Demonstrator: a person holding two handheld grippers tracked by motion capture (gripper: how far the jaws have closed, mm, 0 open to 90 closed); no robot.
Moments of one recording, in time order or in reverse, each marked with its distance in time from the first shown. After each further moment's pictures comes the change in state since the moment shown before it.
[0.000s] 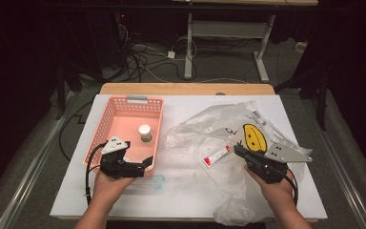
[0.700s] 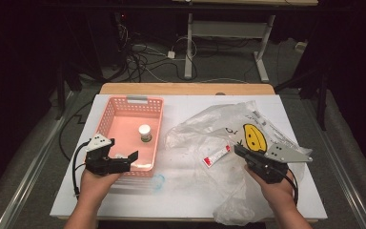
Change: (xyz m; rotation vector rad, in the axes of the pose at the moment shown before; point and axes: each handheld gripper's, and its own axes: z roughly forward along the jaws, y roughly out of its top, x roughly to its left) left arm 0.025 -0.004 -0.016 -0.033 0.069 -0.041; right arm 0.000 0.001 -0.001 -0.003 0.001 -0.006
